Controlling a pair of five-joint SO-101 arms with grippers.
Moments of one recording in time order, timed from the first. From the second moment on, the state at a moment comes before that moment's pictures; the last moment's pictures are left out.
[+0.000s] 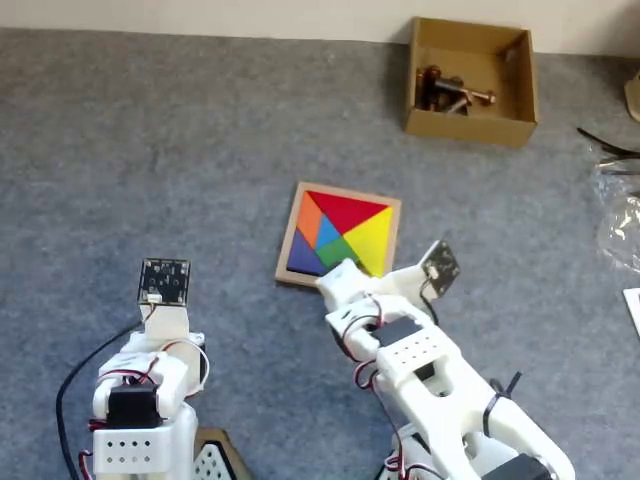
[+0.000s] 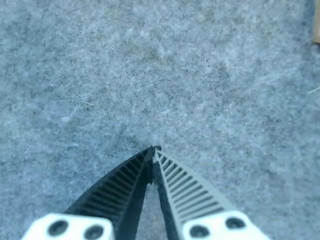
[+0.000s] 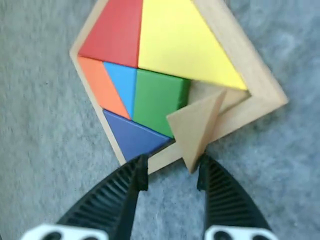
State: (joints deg) left arm -8.3 -104.6 95.9 77.0 1.3; right arm -33.1 -32.8 73.5 14.5 -76.0
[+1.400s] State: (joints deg) left arm -8.3 -104.6 95.9 77.0 1.3; right arm -37.6 -32.8 76.0 8.7 -50.1
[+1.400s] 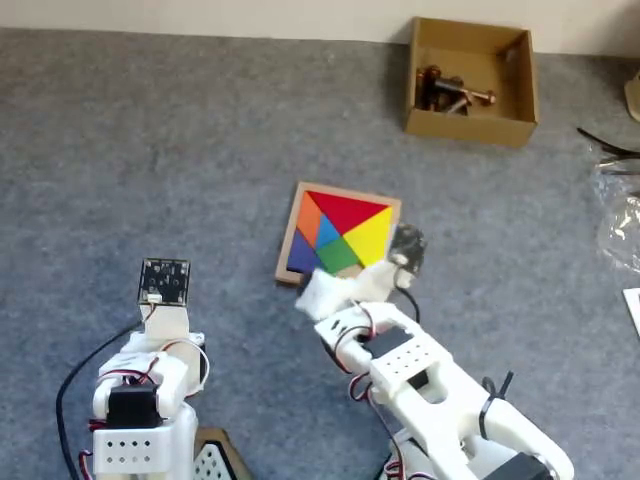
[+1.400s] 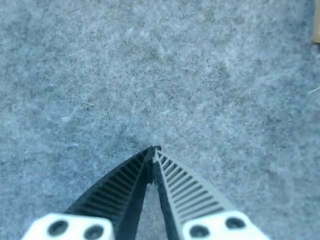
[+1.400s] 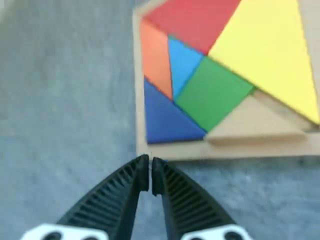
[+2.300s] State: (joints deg) left arm -8.3 -104.6 95.9 77.0 1.3; right arm -31.2 -48.1 76.0 34.0 -15.2
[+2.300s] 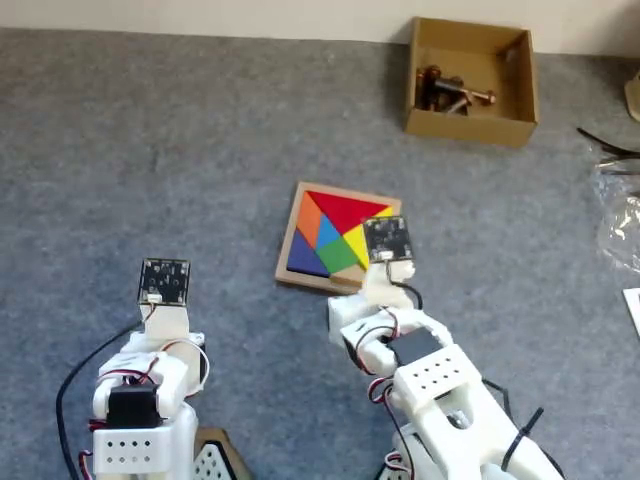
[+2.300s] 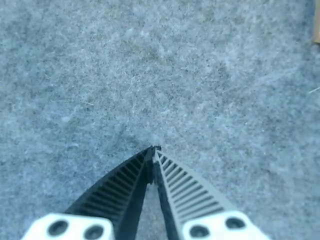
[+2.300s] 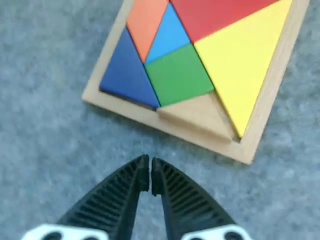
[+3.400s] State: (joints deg) left arm -8.3 -104.6 95.9 77.0 1.3; right arm -11.0 -48.9 64.3 53.9 7.0
